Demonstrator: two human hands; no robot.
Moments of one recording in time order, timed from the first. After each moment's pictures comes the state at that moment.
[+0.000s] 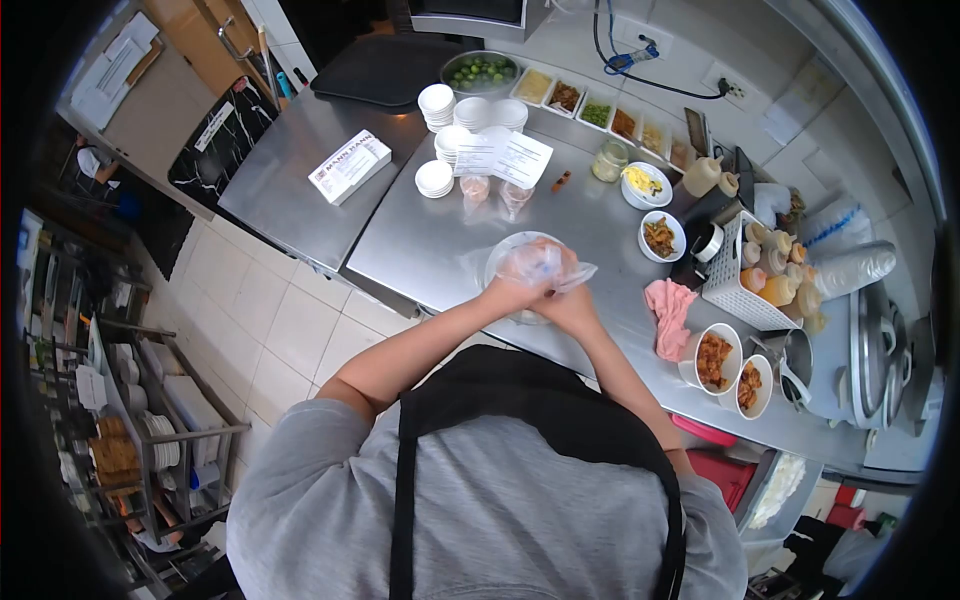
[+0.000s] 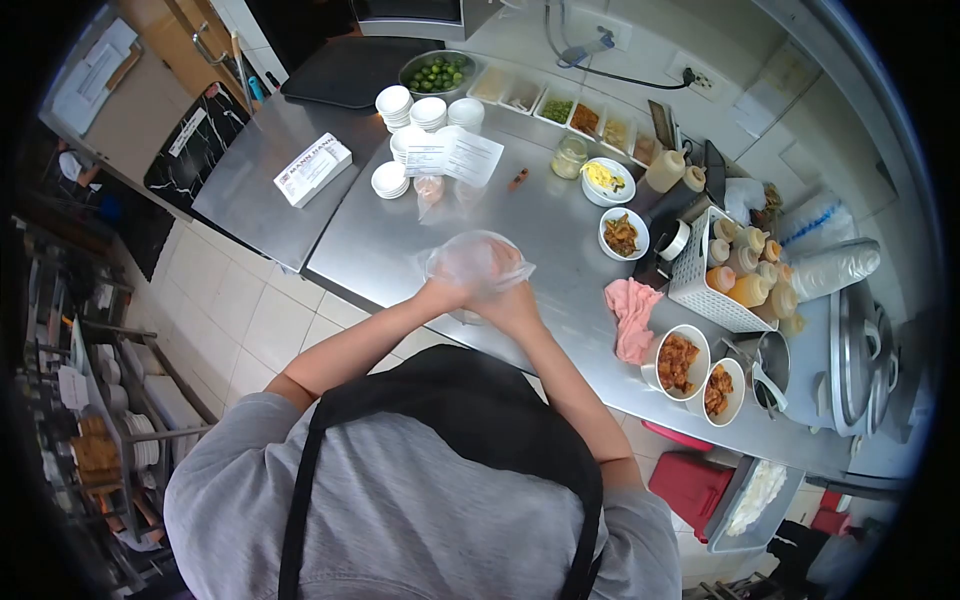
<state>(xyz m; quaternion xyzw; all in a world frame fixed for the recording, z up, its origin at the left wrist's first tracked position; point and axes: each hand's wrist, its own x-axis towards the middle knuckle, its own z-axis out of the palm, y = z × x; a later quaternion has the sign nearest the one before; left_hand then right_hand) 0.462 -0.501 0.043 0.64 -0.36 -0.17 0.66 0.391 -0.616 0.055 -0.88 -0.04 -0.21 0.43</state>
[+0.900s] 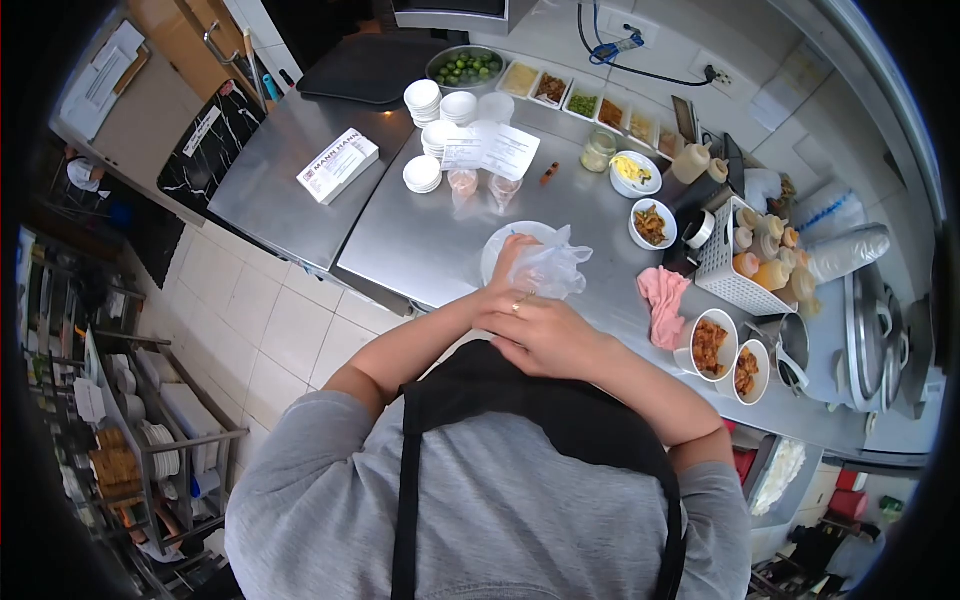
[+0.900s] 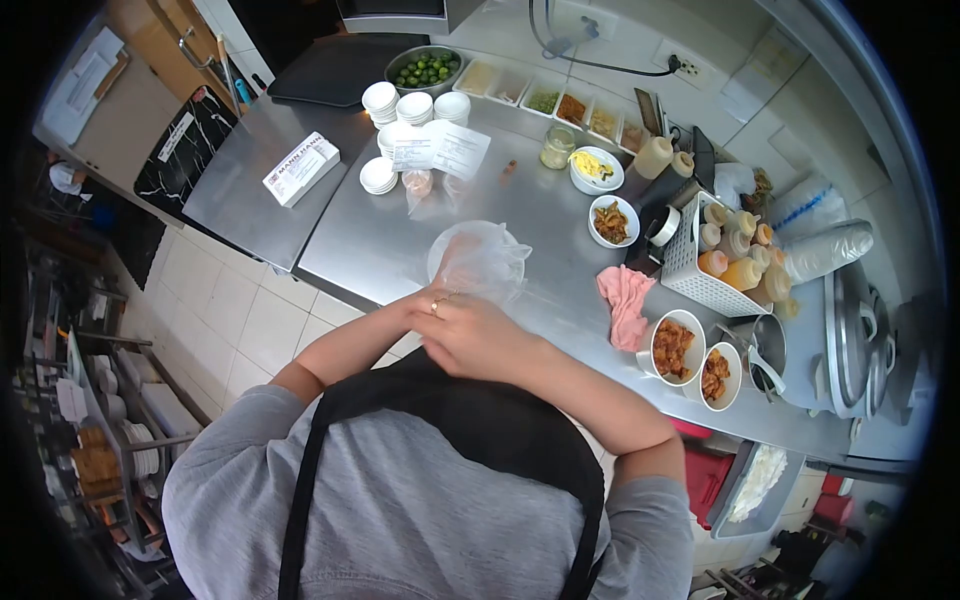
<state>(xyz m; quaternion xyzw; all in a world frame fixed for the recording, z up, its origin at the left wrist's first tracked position) 0.481 -0.535 -0.068 0.66 -0.36 -0.13 0.65 0.350 -0.592 0.138 -0.86 -0.37 -0.10 0.35</state>
